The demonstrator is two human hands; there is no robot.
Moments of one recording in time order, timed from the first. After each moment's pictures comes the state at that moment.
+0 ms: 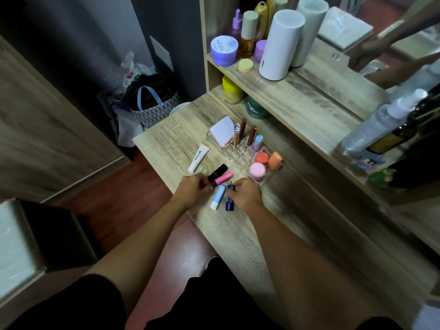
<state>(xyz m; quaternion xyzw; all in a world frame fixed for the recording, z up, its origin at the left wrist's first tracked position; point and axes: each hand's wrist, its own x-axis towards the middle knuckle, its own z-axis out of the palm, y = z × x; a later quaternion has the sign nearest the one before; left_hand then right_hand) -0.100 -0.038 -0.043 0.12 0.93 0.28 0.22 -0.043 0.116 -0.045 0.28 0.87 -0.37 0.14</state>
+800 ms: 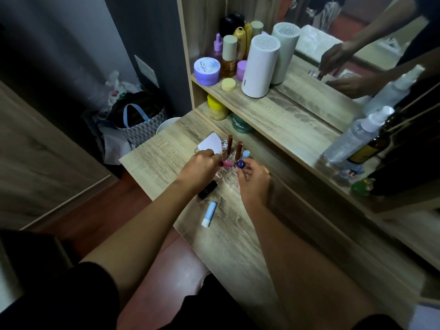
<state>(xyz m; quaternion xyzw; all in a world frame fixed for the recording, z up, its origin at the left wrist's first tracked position) -0.153 0.025 0.019 0.38 0.92 0.12 0.03 -0.069 0.144 -0.008 0.33 0.84 -0.41 -0.15</state>
